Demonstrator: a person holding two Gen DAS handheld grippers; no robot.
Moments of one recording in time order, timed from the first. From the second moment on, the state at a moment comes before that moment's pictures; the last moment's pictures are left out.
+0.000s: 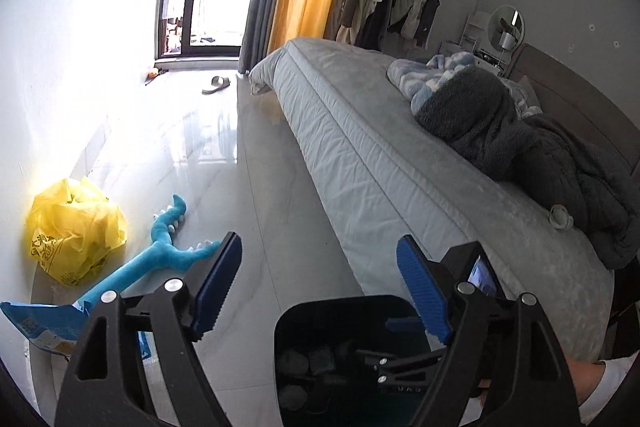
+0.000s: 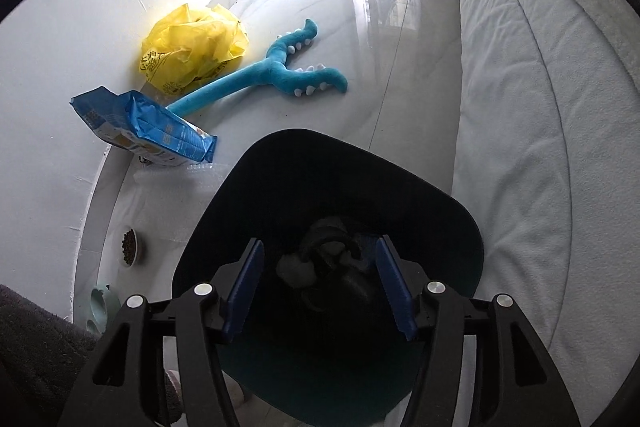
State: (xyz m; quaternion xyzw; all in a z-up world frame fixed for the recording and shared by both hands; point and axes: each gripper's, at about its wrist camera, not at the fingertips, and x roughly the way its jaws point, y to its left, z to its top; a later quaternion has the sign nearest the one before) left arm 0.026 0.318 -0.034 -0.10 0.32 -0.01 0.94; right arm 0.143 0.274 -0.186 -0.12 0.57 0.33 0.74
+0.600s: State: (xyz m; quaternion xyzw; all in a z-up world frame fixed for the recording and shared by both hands) left arm 0.056 0.250 0.011 -0.09 0.25 -0.04 0.96; right arm 0.145 0.212 -0.106 -0.06 0.51 0.35 0.79
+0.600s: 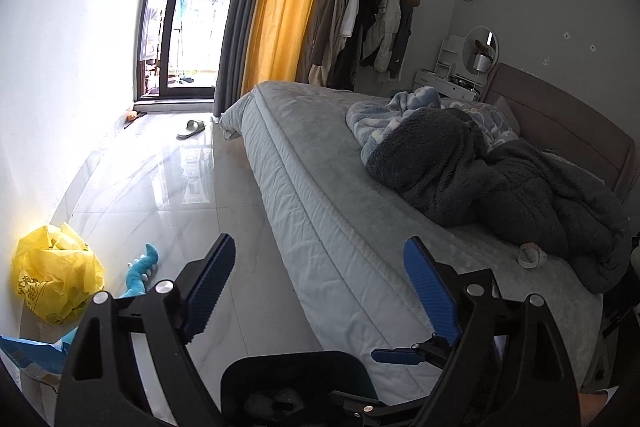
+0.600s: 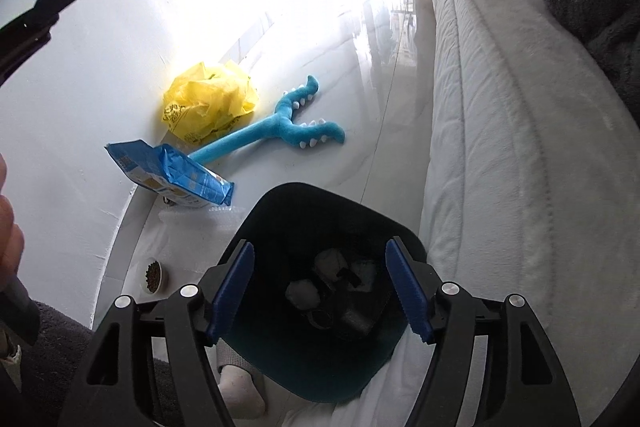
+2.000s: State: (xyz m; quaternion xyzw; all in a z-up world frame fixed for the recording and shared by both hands) left arm 0.130 0.065 -0.008 -0.12 0.34 -0.14 0.92; right arm 0.184 -0.100 -0.038 0.03 0.37 0.17 0.91
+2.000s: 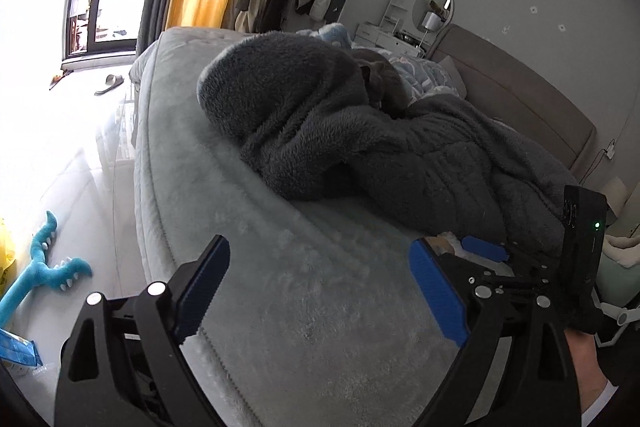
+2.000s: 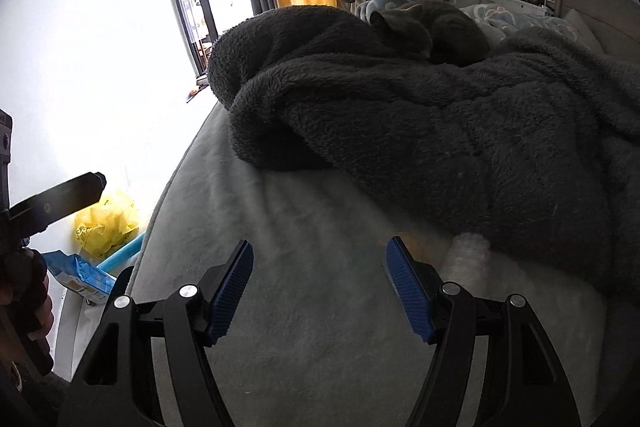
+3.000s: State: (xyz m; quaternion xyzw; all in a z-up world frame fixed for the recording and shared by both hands) left arm 0.163 -0.056 -0.032 -0.11 0.36 -0.23 0.90; right arm 0.183 -0.182 -0.060 0.04 0.38 0.18 0.90
